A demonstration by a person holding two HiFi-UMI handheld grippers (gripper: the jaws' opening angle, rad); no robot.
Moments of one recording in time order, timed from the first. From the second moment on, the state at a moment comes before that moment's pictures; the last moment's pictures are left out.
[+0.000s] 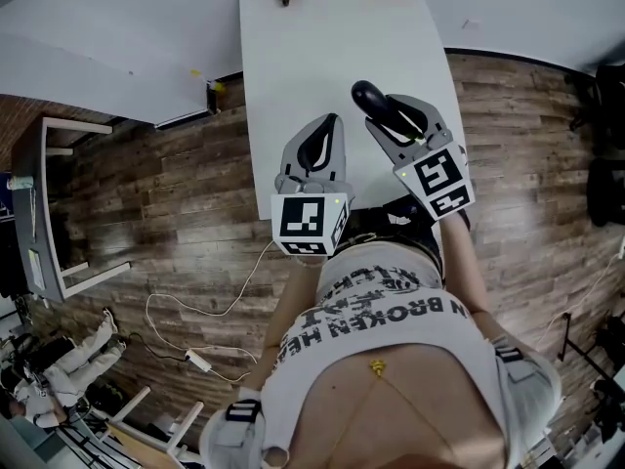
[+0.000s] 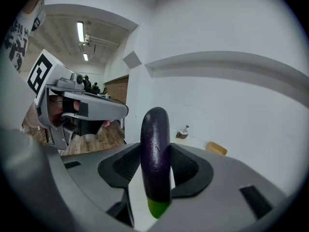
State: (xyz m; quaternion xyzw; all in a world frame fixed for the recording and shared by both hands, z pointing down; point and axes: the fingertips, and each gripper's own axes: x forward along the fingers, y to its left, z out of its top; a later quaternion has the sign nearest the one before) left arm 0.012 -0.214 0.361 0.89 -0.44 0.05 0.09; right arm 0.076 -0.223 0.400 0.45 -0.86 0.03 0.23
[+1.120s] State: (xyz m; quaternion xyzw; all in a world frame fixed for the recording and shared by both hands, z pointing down) left arm -0.025 -0.204 0.381 0.86 -0.49 0.07 0.11; right arm 0.062 -0.230 0.542 0.36 -0.86 0.09 0.35
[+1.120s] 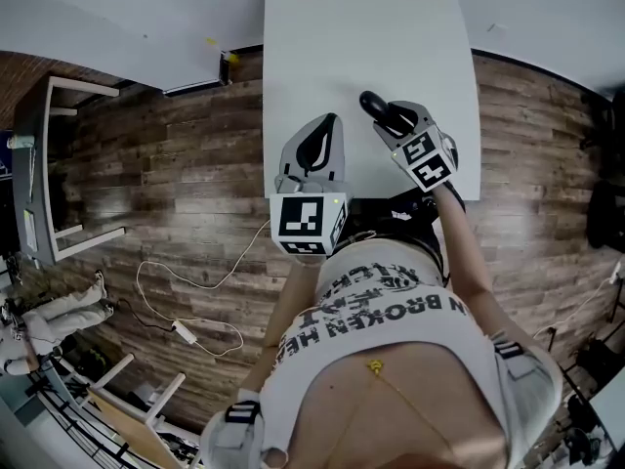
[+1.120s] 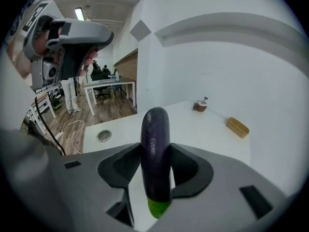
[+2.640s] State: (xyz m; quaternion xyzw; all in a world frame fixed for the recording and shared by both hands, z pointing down) left arm -0.071 -0.189 0.408 0.82 -0.55 0.09 0.15; right arm 0.055 -0.210 0.677 0.27 -0.83 0.15 0.47
